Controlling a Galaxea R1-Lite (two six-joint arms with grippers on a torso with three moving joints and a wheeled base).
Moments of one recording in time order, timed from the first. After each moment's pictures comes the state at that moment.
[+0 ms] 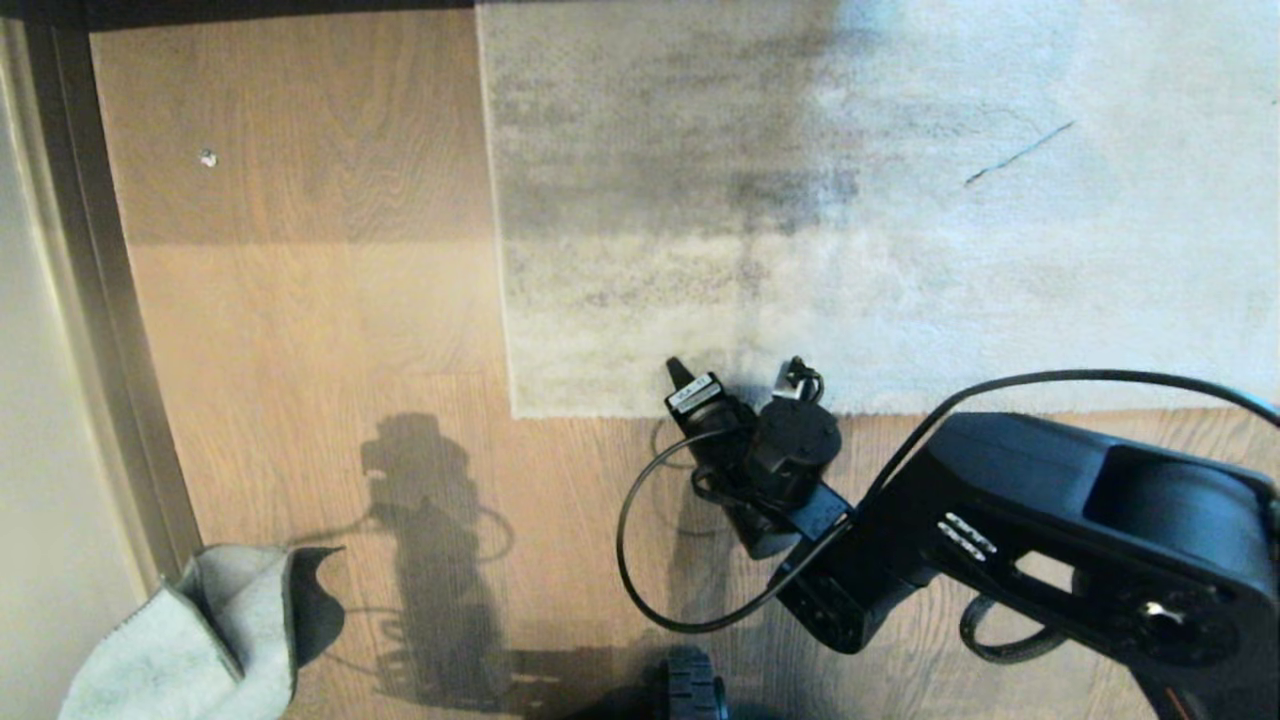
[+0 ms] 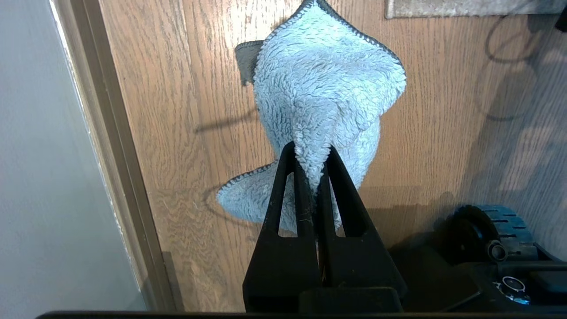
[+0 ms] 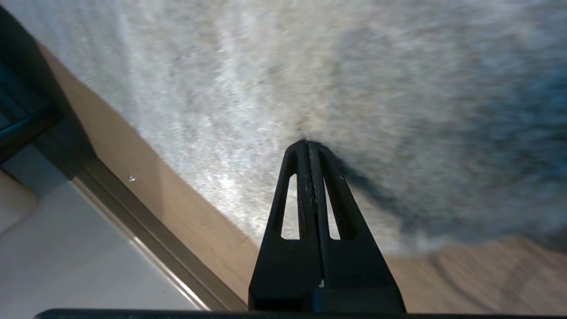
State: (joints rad) left arm 0.00 0.00 0.00 0.00 -0.02 0.00; right arm 0.74 2.40 -1.13 -1.52 -0.31 1.02
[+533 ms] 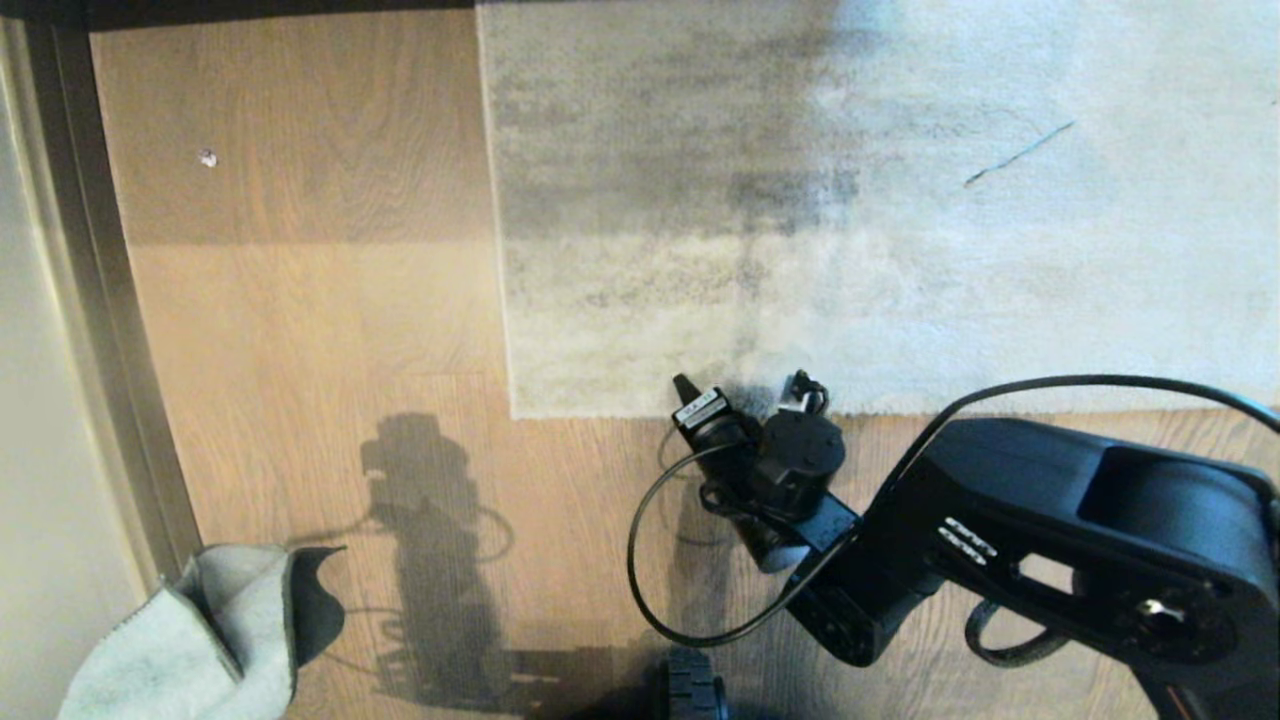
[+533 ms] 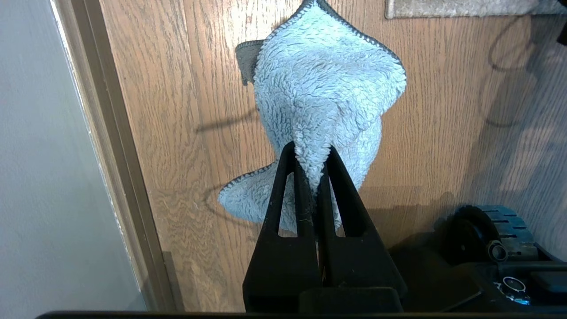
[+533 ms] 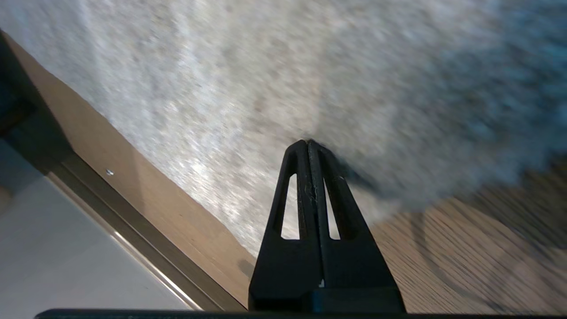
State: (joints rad) left arm 0.00 0.00 0.00 0.00 -0.02 0.00; right arm 0.73 2.40 -1.07 -1.52 -0.31 1.03
